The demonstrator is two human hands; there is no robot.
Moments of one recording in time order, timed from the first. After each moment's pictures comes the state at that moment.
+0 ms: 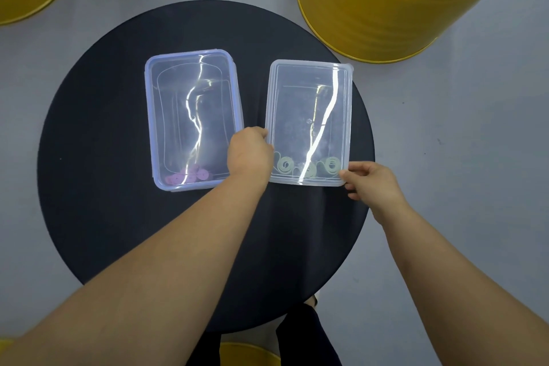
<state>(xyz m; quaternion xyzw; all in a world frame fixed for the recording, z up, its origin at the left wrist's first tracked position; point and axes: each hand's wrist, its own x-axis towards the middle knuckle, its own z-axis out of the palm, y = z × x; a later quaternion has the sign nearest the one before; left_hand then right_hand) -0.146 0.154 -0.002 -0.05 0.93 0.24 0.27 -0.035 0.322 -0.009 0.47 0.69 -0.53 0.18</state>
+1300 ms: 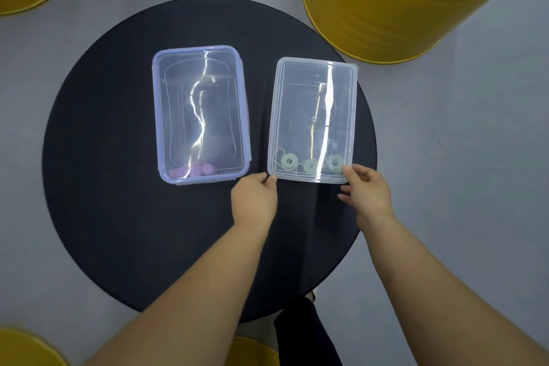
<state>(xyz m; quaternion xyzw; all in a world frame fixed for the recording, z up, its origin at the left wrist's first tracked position) -0.073 0.132 0.003 -0.21 0.83 0.39 0.33 -0.027 0.293 -0.007 0.57 0.59 -0.57 0.08</state>
